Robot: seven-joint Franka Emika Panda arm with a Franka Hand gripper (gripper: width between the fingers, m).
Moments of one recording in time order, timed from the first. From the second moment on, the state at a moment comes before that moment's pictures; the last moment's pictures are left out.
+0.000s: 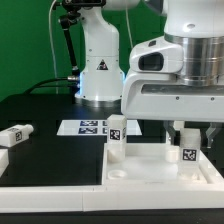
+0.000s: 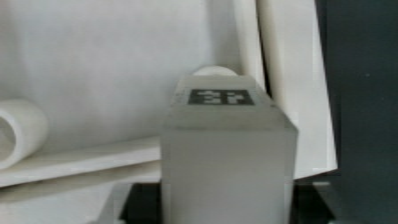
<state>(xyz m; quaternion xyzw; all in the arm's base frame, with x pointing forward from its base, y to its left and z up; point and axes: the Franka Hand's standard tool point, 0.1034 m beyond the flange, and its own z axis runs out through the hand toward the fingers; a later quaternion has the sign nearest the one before) 0.646 0.105 0.088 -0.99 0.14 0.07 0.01</state>
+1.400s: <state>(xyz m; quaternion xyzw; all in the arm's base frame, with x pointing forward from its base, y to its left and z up) 0.649 0.113 0.091 -0.94 0.34 0.04 -0.01</state>
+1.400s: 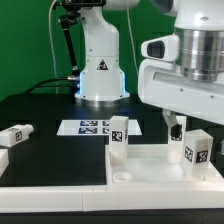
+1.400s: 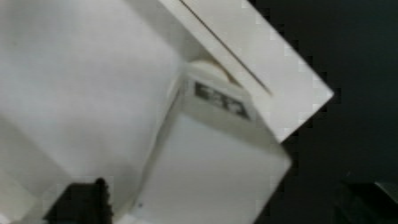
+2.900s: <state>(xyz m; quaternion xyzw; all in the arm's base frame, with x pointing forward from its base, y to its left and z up) 0.636 0.128 0.085 -0.99 0.12 0.05 0.04</state>
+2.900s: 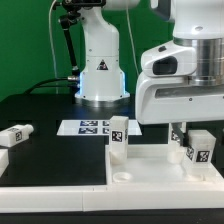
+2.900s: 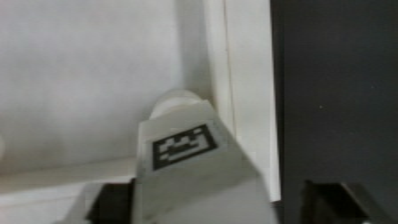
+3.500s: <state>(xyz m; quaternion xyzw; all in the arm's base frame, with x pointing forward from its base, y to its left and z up) 0.633 0.117 0.080 -0.91 0.41 0.00 0.04</state>
